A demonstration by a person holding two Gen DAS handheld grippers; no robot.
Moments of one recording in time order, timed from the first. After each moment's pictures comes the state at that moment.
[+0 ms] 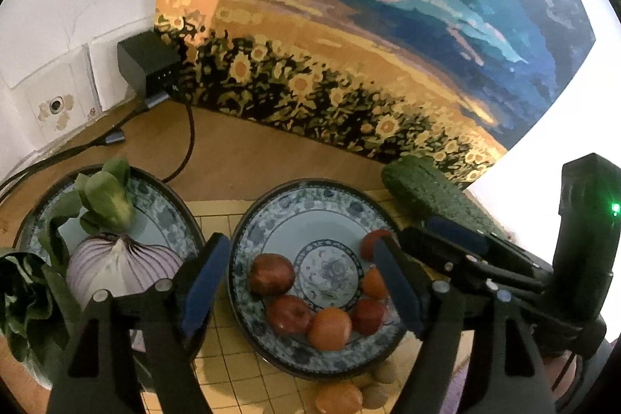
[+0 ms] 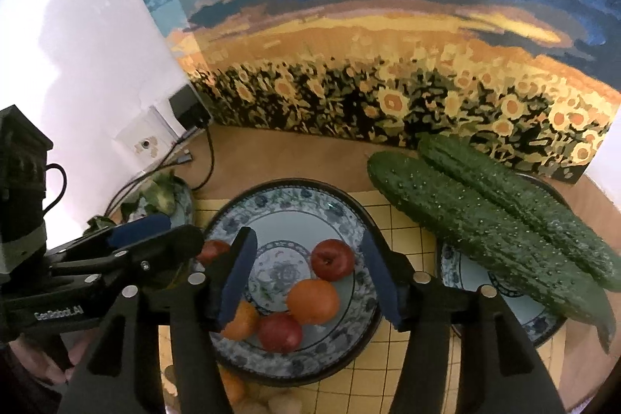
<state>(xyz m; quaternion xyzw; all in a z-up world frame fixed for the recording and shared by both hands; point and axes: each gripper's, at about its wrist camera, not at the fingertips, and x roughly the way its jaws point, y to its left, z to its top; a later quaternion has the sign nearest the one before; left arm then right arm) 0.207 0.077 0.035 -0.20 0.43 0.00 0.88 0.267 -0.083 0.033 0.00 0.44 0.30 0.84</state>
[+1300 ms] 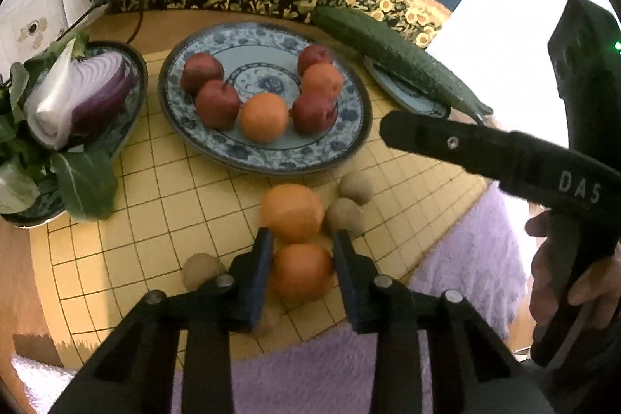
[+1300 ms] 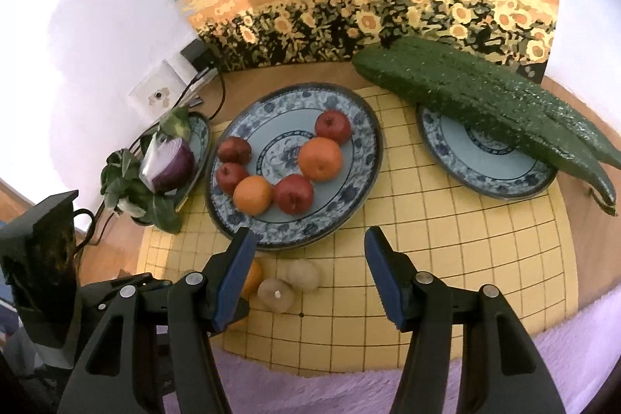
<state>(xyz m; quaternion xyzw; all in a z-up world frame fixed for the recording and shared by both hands) 0.108 0.004 -0.019 -0.14 0.51 -0.08 0.85 0.182 -0.115 0.017 0.02 0.50 0.28 0.82</state>
